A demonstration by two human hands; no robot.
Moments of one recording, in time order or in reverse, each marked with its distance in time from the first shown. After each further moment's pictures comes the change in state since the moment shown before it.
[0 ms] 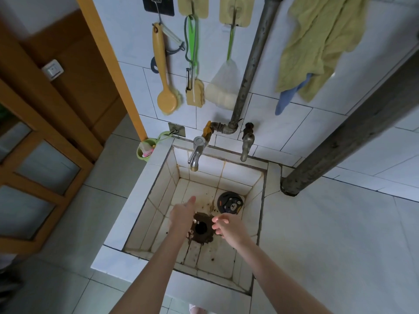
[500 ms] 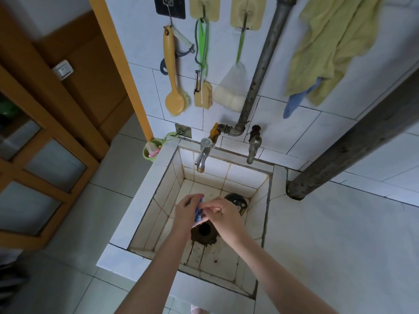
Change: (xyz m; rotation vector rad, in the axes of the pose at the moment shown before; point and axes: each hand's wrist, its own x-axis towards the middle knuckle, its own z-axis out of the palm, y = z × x) left_hand -0.020 0.018 -0.014 -0.549 -0.160 0.003; right_hand -0.023 -0.047 0.010 -0.196 0.093 -0.512
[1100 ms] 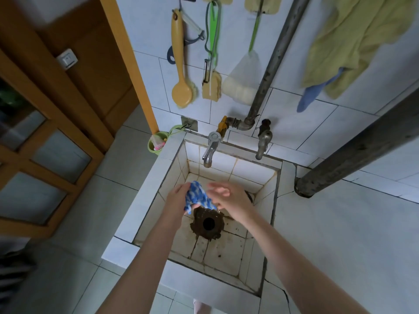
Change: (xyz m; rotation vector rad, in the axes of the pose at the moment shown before) left_hand 0.023 0.022 -0.028 -0.012 0.034 -0.079; right_hand 0.029 -0.016 -0.019 0.096 -0.156 0.089
